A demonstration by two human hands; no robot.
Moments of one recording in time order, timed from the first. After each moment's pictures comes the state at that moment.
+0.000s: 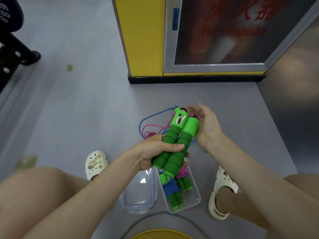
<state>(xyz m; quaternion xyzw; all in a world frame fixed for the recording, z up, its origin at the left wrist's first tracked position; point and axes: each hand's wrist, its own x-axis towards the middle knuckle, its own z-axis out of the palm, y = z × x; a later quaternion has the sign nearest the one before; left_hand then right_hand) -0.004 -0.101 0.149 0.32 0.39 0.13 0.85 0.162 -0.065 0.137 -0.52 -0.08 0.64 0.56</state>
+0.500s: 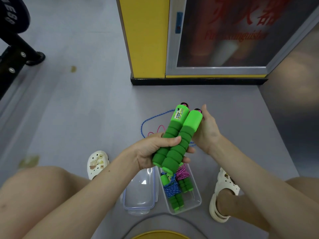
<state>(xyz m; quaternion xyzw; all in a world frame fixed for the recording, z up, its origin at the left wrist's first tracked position) -0.012 -0.100 0.163 0.27 0.30 0.16 0.90 0.160 -0.071 0.139 -0.49 -0.08 0.72 0.48</state>
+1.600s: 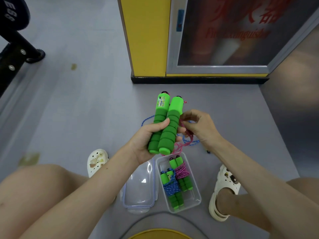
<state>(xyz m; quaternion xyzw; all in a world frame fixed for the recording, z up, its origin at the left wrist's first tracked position) -0.013 -0.094 0.173 0.24 0.37 0.31 0.84 0.161 -0.080 0.139 -0.59 -0.49 0.51 0.40</state>
